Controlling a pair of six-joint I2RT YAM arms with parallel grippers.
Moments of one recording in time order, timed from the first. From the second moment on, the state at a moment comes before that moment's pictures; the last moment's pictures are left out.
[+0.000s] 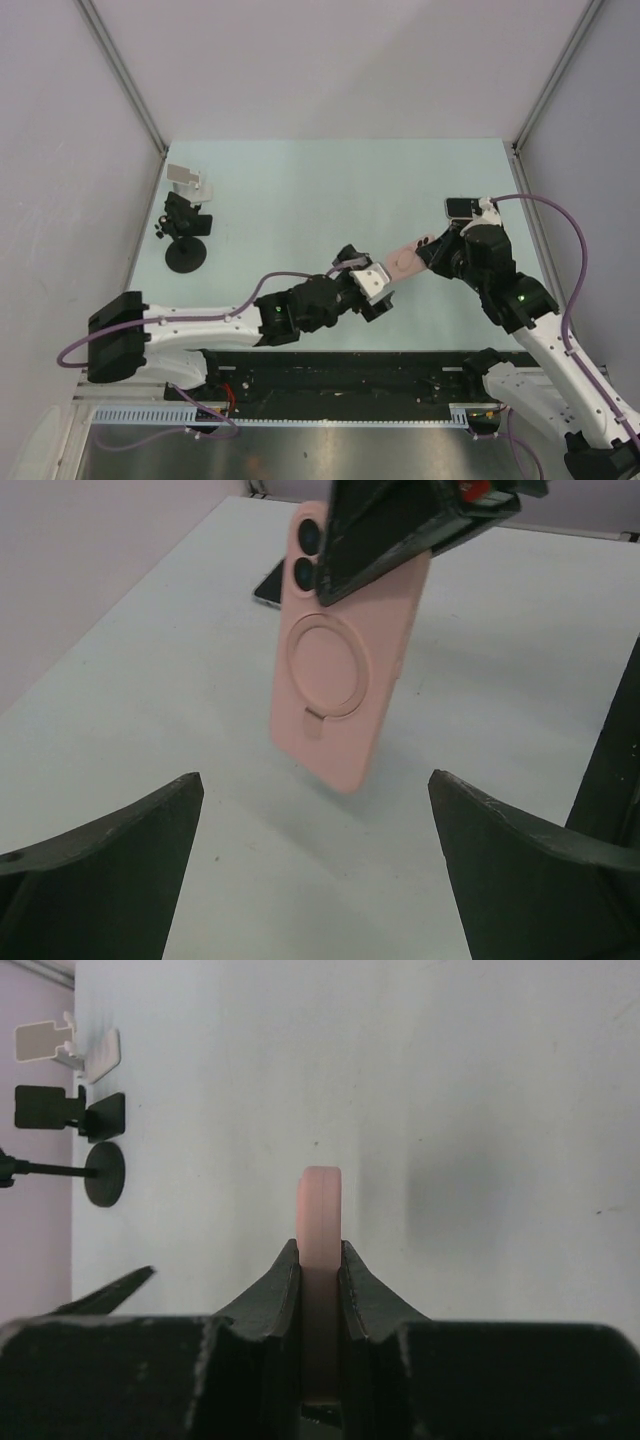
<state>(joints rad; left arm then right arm) -1.27 1.27 0.79 0.35 -0.33 0.18 0.47 0.74 0.85 -0.59 0.11 0.74</state>
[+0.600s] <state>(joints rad) -1.37 1.64 0.88 0.58 -0.71 0.35 0.46 0.78 0.84 -0.53 -0.08 0.85</state>
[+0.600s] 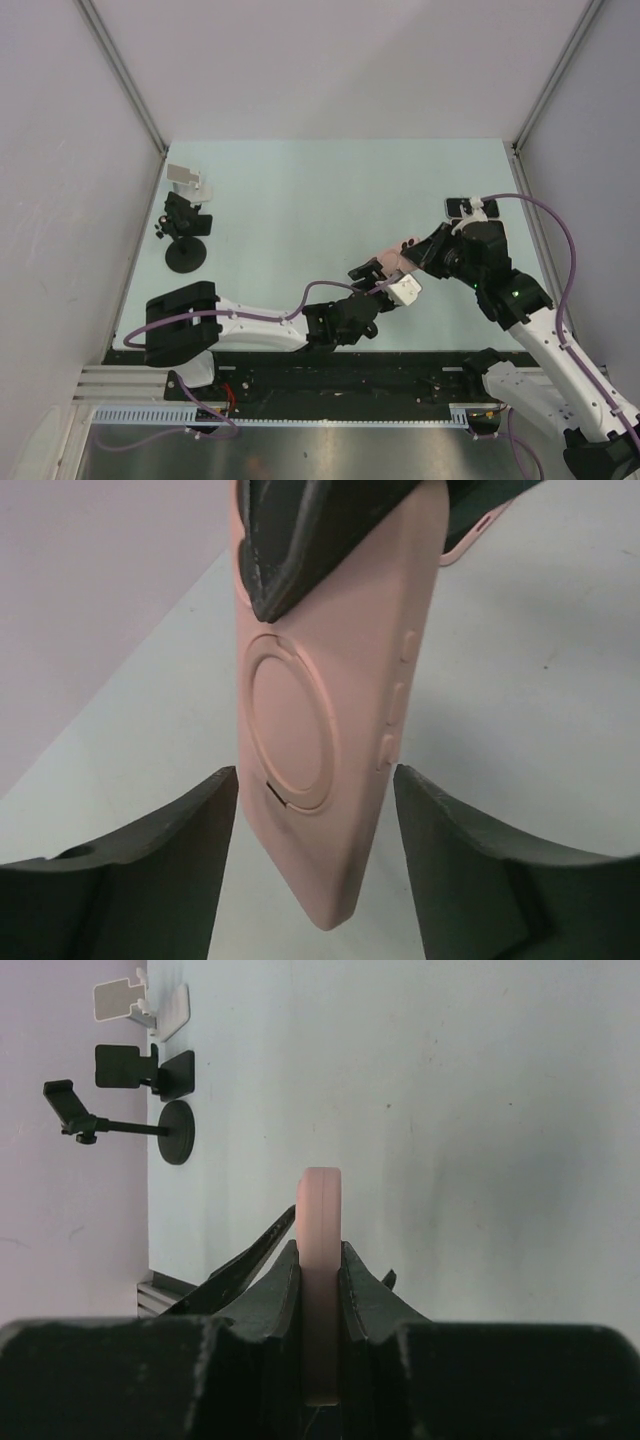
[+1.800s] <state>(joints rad) -1.18 1.34 0.76 0.41 -0.26 -0.01 0.45 0.57 0.80 -0.31 -0.20 0.60</state>
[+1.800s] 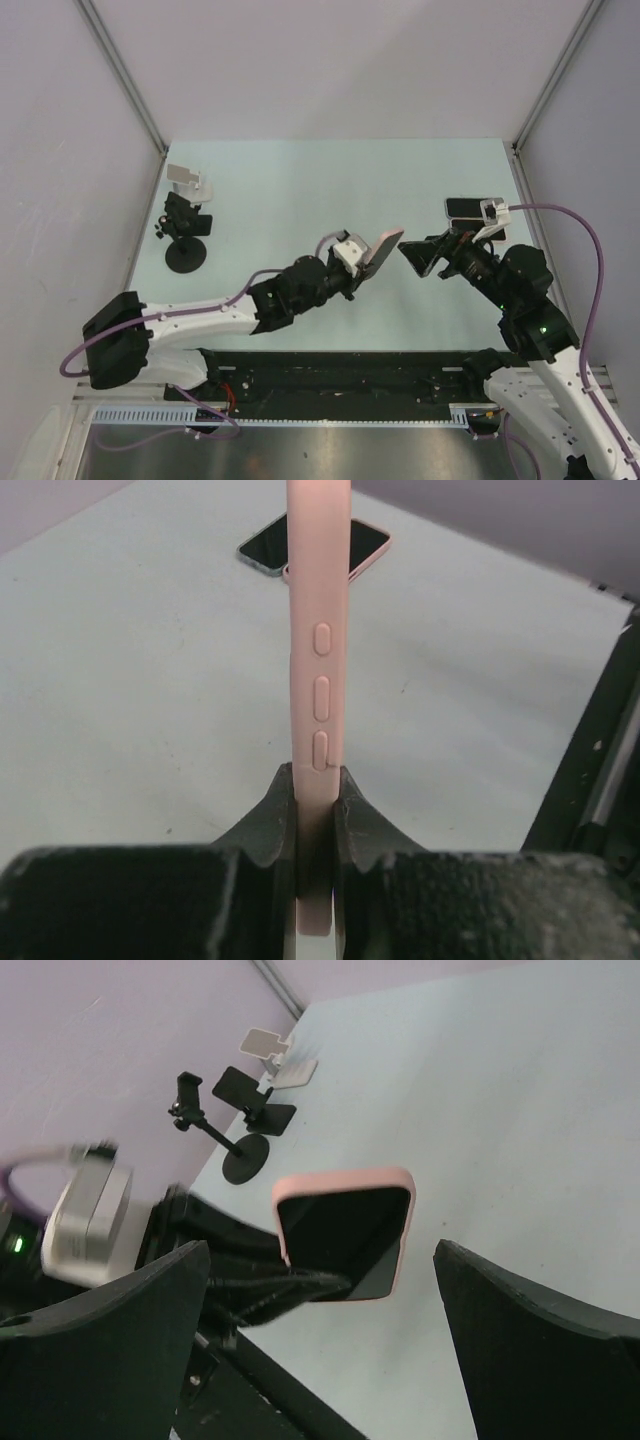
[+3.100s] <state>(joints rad) -0.87 1.04 0.72 0.41 0.54 -0.49 0.47 0.67 0.68 0.08 -0.79 0.54</state>
